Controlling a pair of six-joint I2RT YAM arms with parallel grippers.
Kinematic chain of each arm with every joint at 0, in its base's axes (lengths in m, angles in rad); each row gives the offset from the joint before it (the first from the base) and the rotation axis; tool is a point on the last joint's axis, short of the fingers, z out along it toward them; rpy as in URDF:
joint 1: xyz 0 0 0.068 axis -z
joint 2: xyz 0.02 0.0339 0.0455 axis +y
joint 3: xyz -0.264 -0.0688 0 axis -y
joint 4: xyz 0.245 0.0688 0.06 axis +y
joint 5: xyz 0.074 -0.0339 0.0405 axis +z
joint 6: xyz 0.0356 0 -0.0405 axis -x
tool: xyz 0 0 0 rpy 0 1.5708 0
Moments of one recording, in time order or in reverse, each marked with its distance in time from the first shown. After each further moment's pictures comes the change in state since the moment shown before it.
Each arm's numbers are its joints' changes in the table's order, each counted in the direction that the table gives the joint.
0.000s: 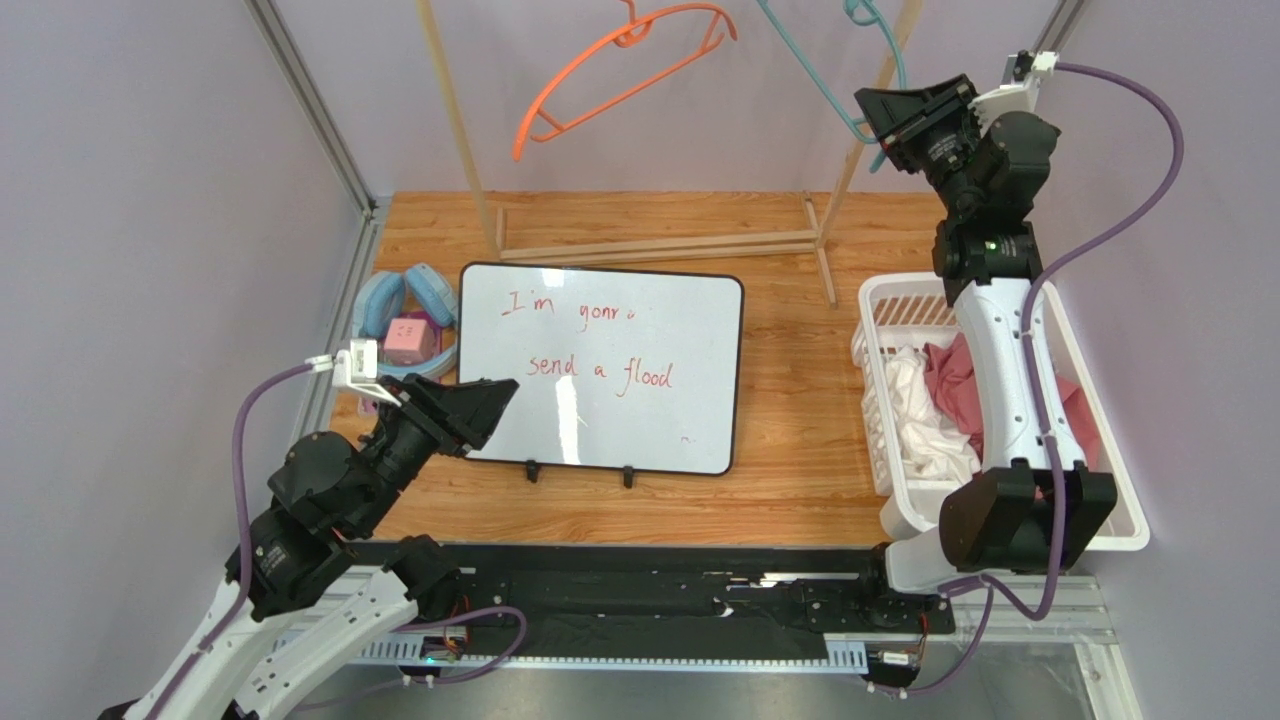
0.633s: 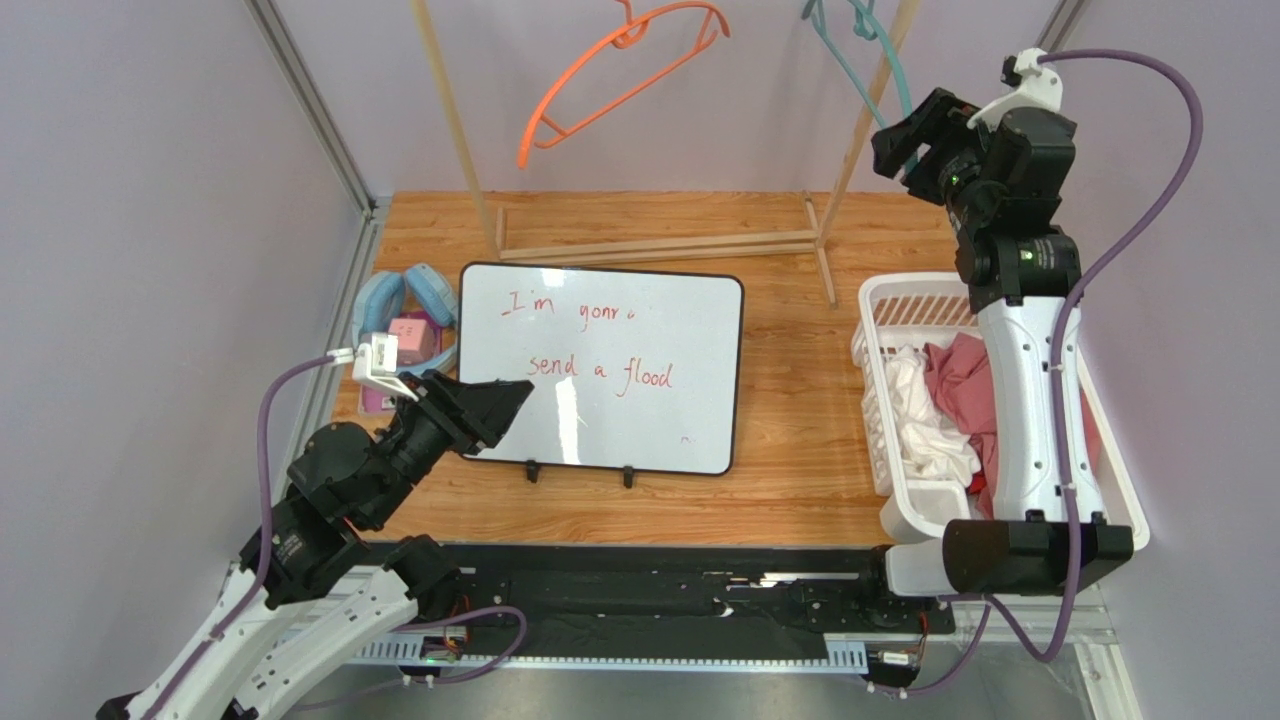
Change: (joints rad) left arm 0.000 0.044 -0.026 -0.034 -0.045 0.022; right arm -0.022 -0.072 0.166 0.547 -0.232 0.541
